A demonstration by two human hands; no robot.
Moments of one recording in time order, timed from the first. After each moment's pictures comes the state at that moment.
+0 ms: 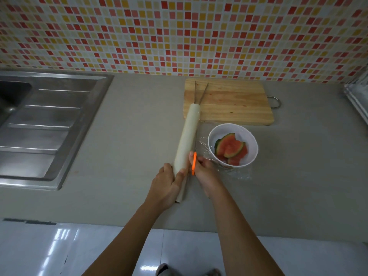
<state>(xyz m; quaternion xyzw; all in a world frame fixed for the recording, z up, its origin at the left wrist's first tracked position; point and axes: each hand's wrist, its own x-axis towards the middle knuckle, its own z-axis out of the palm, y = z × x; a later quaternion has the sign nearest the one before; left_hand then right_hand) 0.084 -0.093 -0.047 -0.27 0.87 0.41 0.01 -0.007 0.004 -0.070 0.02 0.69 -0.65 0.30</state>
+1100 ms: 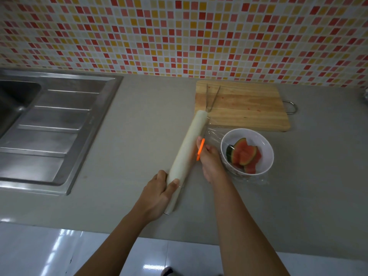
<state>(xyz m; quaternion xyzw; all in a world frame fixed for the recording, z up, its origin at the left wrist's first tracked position) 0.107 -0.144 -0.044 -0.22 0.88 0.41 0.05 -0.053 -0.050 -0.076 0.08 0.68 -0.68 0.26</state>
